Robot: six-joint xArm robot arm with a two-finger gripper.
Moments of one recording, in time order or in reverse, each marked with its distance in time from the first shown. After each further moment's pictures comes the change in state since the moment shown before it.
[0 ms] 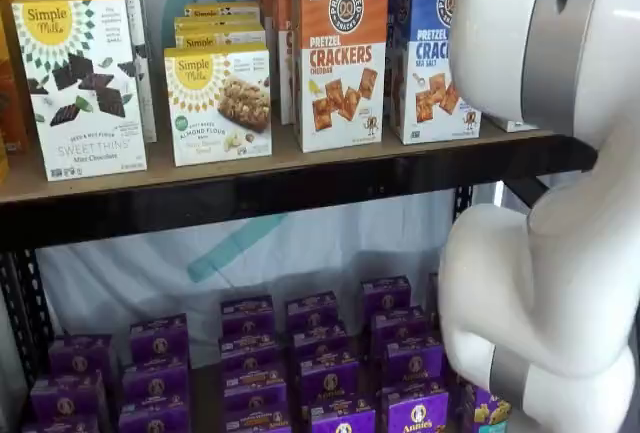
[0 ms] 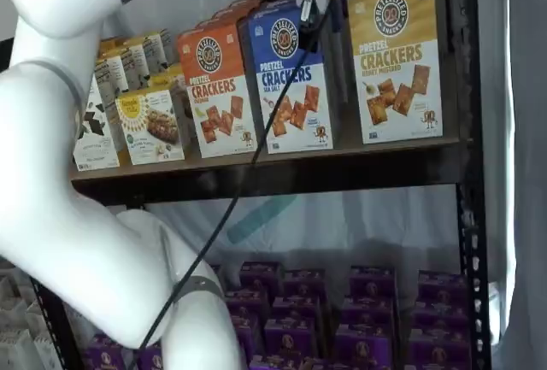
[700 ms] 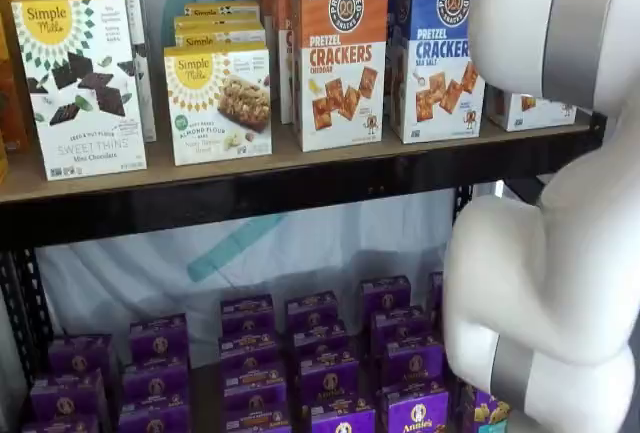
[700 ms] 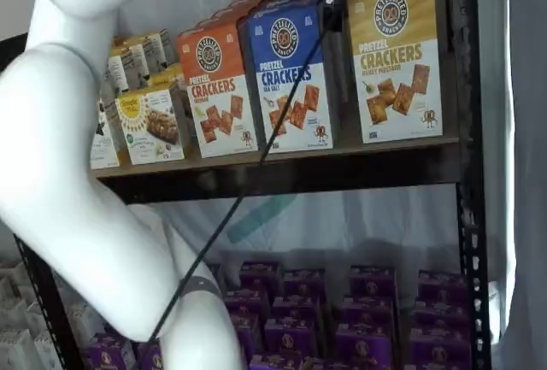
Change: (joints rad) arm 0.043 0.097 -0.082 -0.018 -0.120 -0.022
